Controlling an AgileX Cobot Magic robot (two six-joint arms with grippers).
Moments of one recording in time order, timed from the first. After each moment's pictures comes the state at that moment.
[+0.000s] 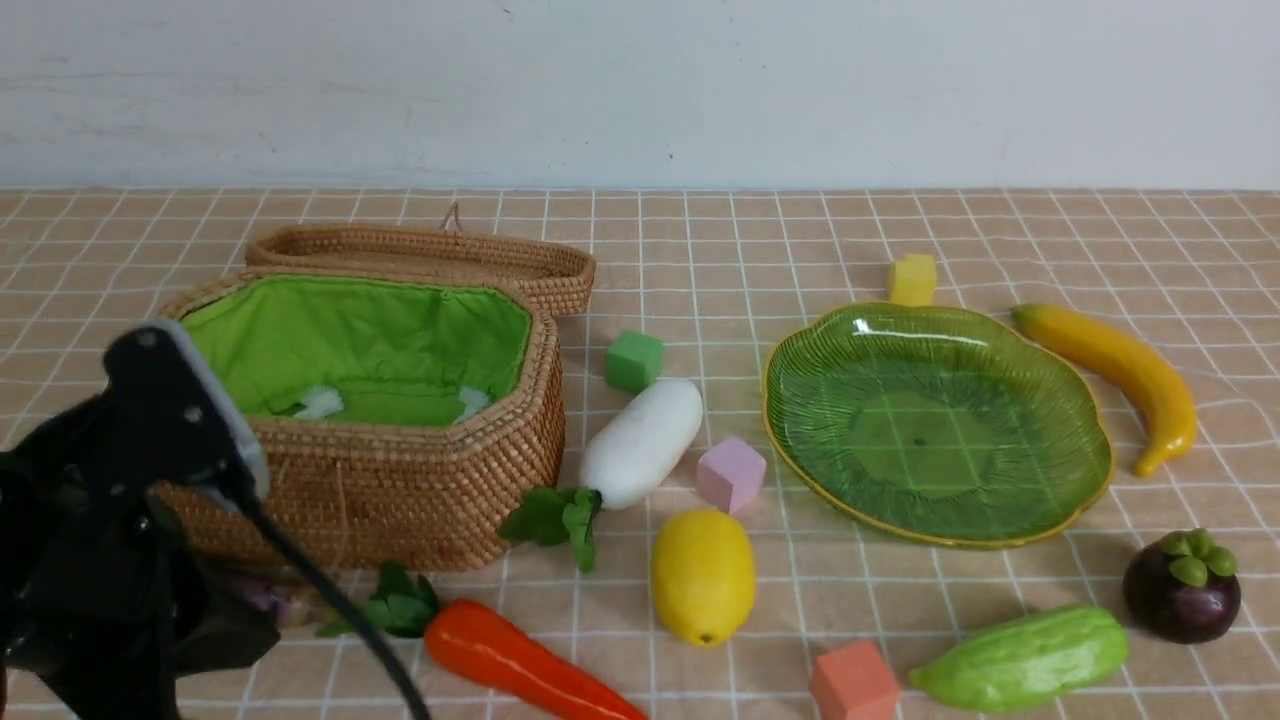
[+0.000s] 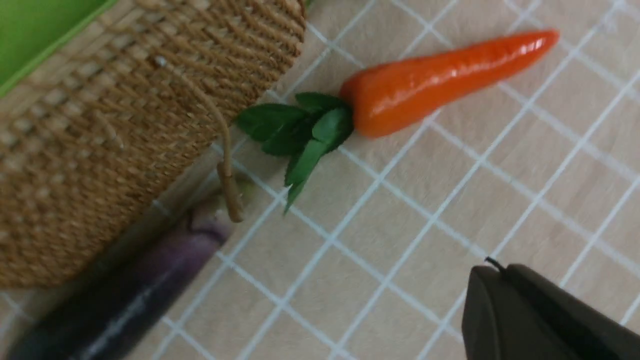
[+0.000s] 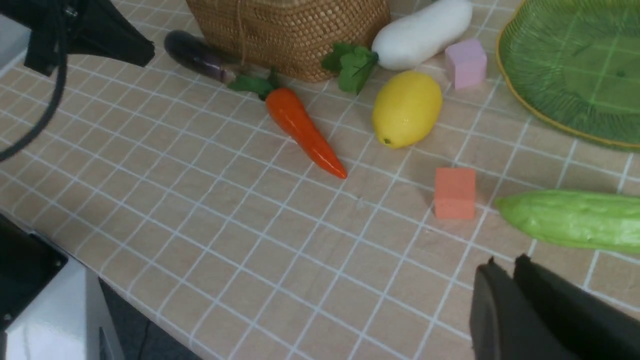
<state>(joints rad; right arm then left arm) 0.30 0.35 -0.80 0.44 1.11 -0.19 -0.13 1.10 -0.76 -0.36 0.88 1.00</state>
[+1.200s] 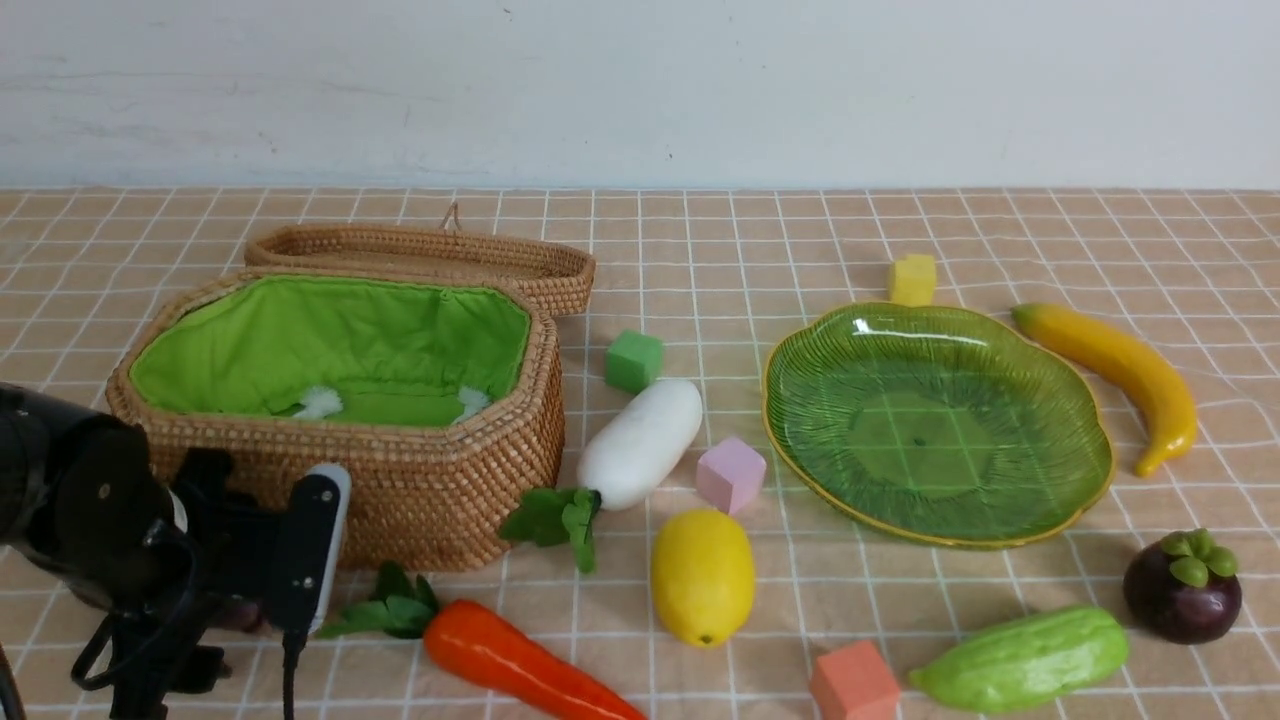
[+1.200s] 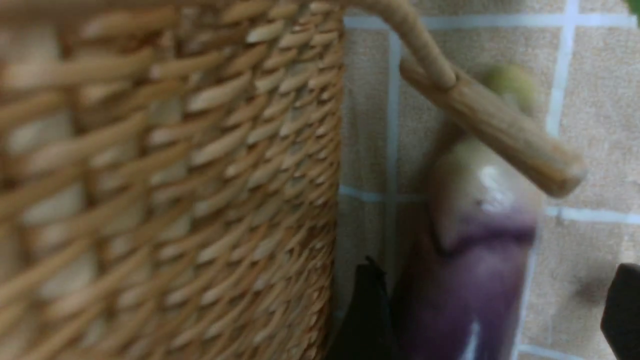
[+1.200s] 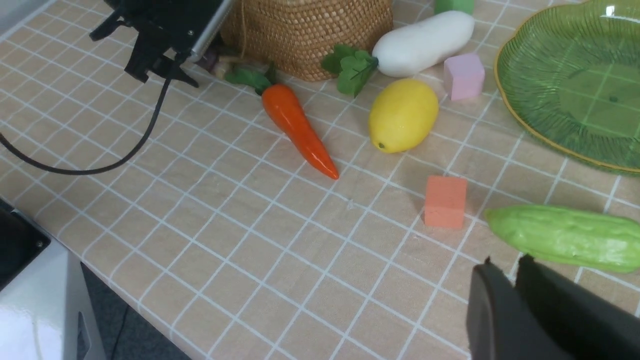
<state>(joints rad) 0.30 0.35 -0.80 0.44 1.11 -0.26 -0.13 1.61 -0.77 0.20 0.43 1.30</state>
